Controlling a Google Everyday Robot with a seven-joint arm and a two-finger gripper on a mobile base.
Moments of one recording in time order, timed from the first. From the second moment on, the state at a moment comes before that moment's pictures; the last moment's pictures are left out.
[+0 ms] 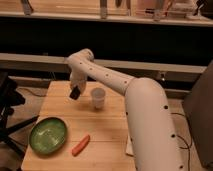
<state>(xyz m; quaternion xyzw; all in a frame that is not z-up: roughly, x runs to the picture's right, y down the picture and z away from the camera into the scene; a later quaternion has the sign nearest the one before) -0.143 0.001 0.885 -0.17 -0.25 -0.48 0.82</state>
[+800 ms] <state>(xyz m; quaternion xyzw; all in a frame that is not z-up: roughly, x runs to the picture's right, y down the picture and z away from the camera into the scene) -0.075 -0.005 0.873 -0.17 -0.24 -0.43 0.85</state>
